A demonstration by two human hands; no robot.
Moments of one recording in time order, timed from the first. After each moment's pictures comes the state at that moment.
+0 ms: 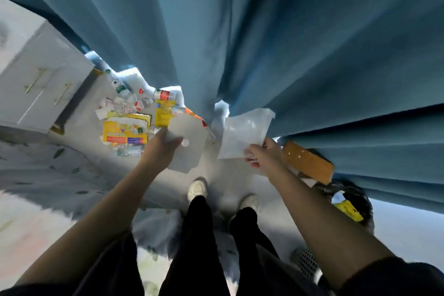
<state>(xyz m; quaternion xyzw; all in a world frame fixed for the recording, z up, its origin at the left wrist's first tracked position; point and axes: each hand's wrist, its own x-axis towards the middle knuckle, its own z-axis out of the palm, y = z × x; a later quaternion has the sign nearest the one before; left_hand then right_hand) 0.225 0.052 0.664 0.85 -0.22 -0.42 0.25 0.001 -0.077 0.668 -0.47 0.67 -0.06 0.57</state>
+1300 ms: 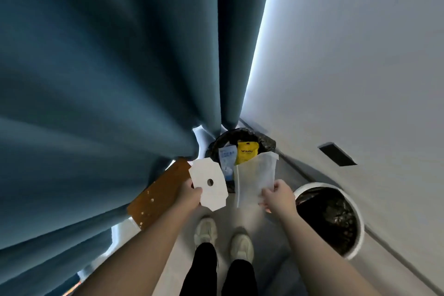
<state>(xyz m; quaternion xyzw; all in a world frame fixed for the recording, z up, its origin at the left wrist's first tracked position) -0.474 -0.211 0.473 0.66 -0.50 -0.55 -0.10 -0.639 -0.062 0.474 0.01 0.86 -0.26 0.44</state>
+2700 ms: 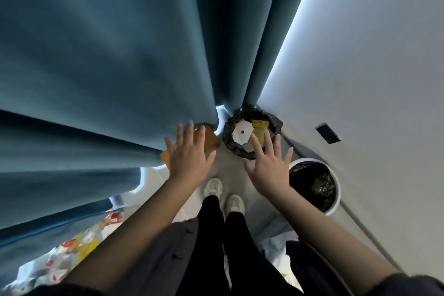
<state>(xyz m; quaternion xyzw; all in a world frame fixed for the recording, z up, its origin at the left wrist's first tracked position) -0.381 -0.158 0.685 0.49 -0.85 -0.12 -0.14 -0.539 -0.039 0.661 -0.47 0.85 0.02 0.23</state>
